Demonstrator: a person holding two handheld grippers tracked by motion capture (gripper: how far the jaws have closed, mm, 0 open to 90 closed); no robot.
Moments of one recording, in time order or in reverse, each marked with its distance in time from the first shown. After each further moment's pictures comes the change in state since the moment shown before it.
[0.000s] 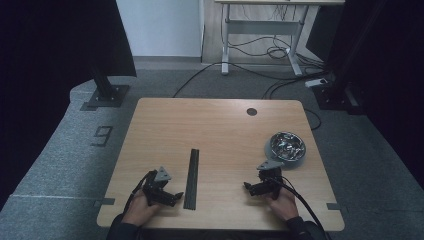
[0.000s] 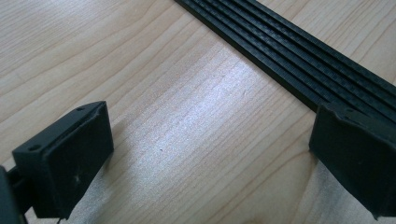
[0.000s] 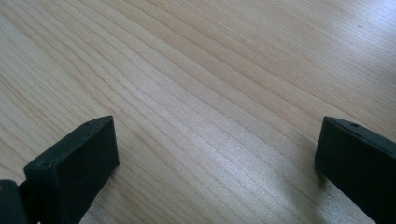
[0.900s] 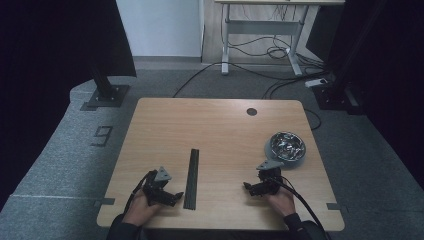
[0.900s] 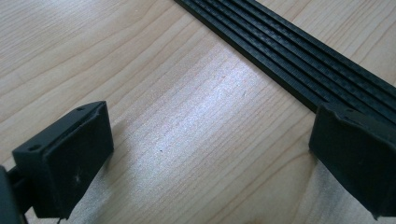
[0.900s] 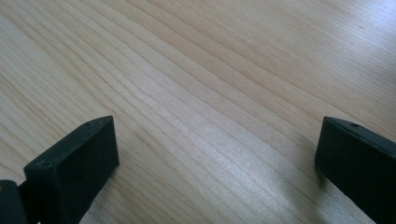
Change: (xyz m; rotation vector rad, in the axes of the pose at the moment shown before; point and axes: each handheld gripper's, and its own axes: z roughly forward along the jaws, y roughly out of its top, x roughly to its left) left arm 0.000 0.000 0.000 0.001 0.002 -0.002; right arm 0.000 0.001 0.000 0.000 0.006 -0.005
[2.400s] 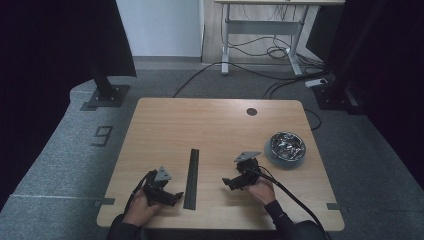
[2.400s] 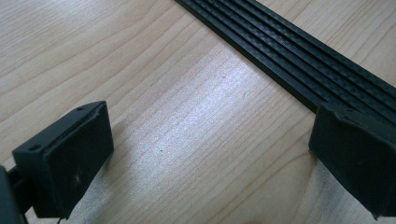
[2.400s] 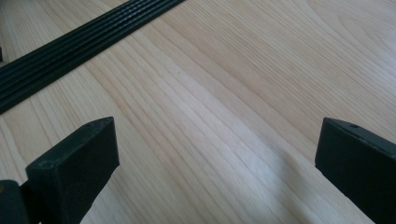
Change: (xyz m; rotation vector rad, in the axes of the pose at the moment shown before) left arm 0.000 0.000 0.000 0.001 0.003 -0.002; right arm 0.039 0.059 0.026 0.008 0.166 -0.064
